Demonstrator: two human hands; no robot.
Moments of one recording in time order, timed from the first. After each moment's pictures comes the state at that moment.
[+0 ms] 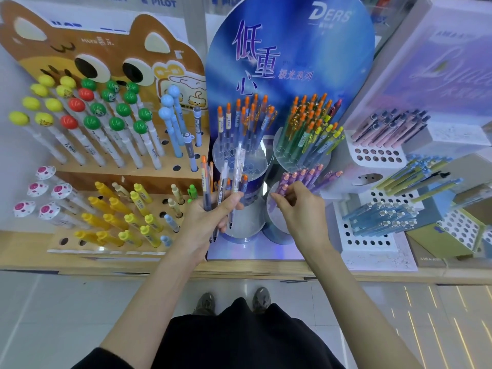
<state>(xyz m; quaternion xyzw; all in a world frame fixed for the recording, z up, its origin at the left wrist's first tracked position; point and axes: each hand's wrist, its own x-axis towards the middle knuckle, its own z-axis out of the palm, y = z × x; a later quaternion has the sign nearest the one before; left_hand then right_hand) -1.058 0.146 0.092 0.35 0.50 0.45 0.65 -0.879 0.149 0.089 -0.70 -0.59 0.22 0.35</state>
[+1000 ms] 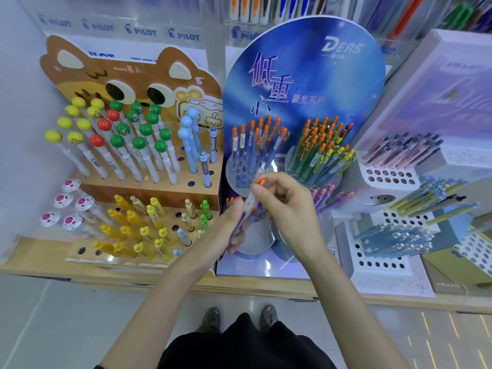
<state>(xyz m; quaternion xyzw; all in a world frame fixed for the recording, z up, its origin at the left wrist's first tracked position) -1.068 0.147 0.111 0.50 0.45 0.31 0.67 -0.922 0.161 0.148 -0.49 -0.54 0.47 0.50</state>
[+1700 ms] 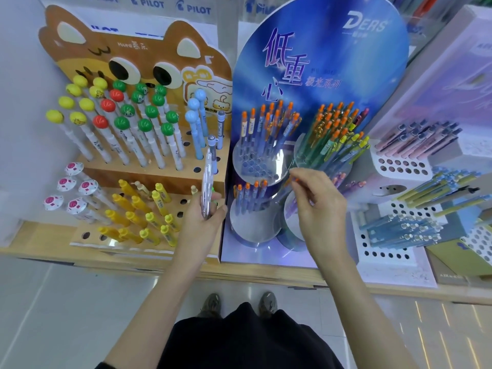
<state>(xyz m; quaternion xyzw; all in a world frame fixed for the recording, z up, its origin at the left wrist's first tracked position) -1.090 0.142 0.078 0.44 0.64 0.44 0.45 -0.901 0.152 0.121 -0.58 -0.65 0.15 0.46</state>
